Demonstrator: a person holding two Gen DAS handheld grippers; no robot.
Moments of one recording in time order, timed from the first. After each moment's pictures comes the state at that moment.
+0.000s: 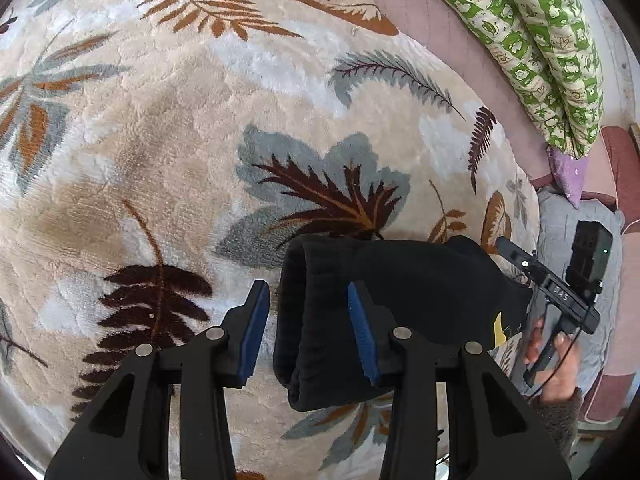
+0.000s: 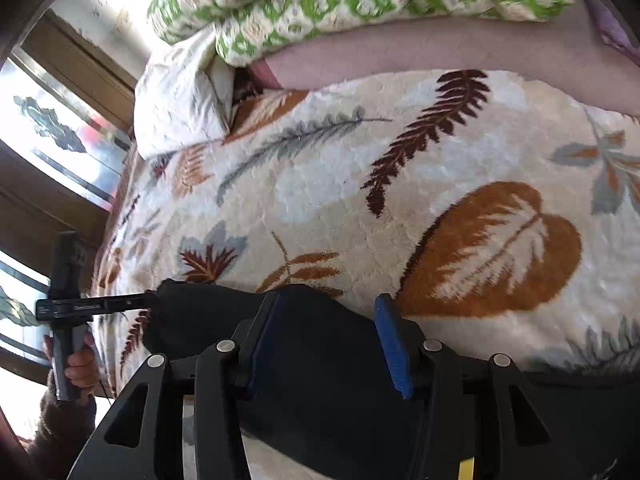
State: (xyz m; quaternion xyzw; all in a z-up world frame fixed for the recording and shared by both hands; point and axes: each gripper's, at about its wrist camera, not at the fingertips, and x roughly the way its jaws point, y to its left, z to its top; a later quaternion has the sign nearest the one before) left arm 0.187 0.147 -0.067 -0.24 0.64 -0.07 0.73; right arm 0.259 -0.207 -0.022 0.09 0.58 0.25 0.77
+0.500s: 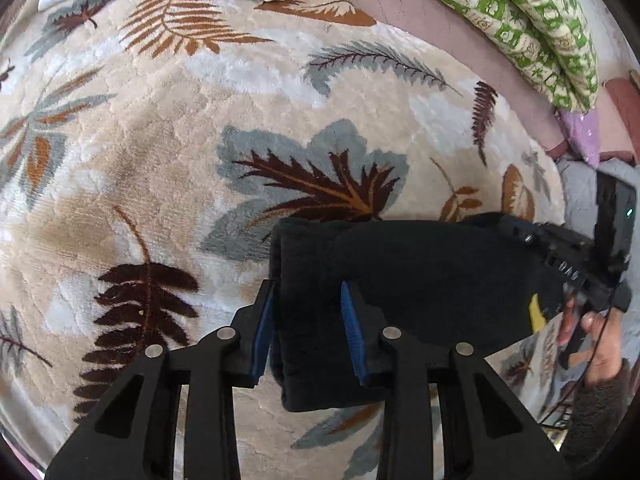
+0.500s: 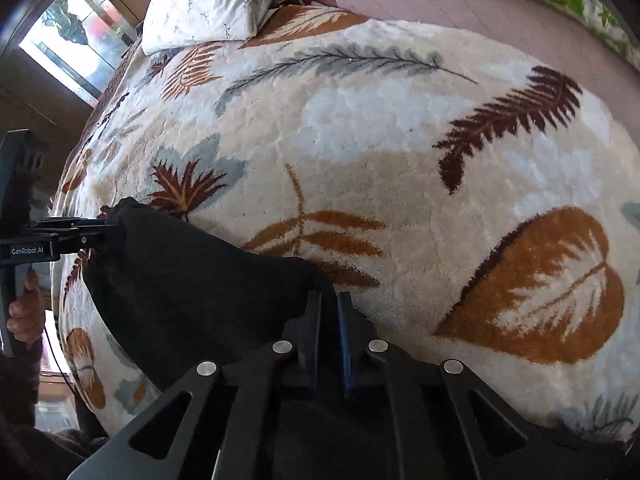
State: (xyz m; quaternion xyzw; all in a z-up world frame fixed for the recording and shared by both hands) left arm 0.172 0.110 -0.066 -0.14 0.62 -0.04 0.77; right arm 0.255 -0.140 -0.055 -0.07 0.60 0.28 0.74
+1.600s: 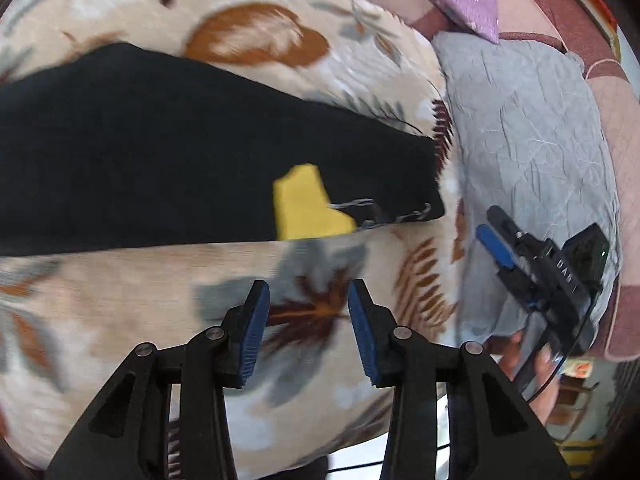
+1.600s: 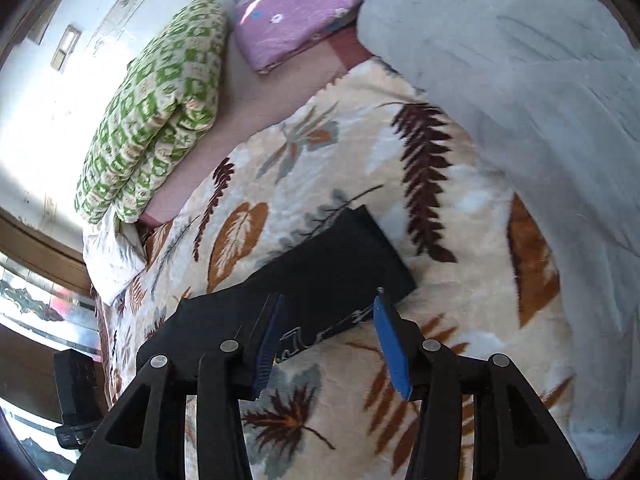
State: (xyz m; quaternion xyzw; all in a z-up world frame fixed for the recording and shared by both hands) left arm 0.109 -0.216 -0.052 -0.19 0.67 -0.19 0.69; right arm 0.091 -0.492 0.009 0.31 0.49 0.01 0.82
